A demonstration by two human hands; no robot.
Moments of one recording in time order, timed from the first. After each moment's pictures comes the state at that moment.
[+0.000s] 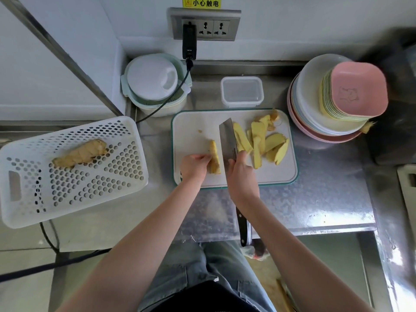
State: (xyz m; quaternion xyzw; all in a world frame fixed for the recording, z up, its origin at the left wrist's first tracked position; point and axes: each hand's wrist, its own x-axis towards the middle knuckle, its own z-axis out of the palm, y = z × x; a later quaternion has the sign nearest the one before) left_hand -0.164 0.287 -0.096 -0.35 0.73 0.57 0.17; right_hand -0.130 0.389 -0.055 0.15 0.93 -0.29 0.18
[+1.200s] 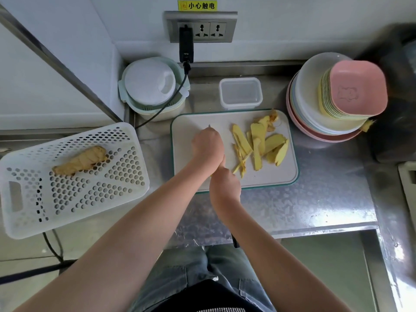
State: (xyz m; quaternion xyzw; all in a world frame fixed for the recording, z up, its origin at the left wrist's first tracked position) left_hand -0.226 0.311 -0.075 -0.04 0.98 0.07 0.19; right_hand -0.133 0.353 -0.065 0.13 0.94 -0.15 0.27
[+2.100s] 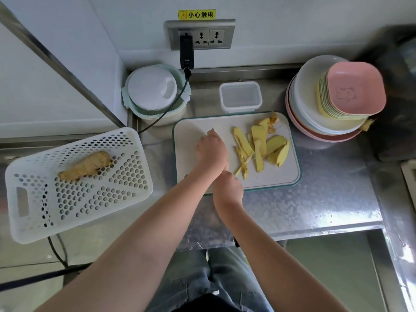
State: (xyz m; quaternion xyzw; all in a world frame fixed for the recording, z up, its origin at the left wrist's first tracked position) left_hand -0.218 0.317 -0.077 -0.08 0.97 0.12 0.19; right_hand -0.128 0.352 -0.086 0.14 0.94 -0.17 0.24
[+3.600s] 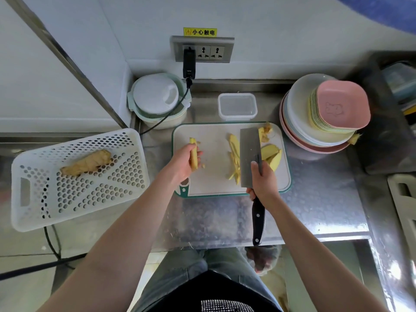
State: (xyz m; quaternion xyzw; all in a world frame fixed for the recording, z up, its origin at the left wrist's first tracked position) left_hand -0.207 0.253 -0.078 -0.37 0.52 0.72 0.27; right_hand -0.142 0.455 -0.063 0.27 0.80 -0.52 0.14
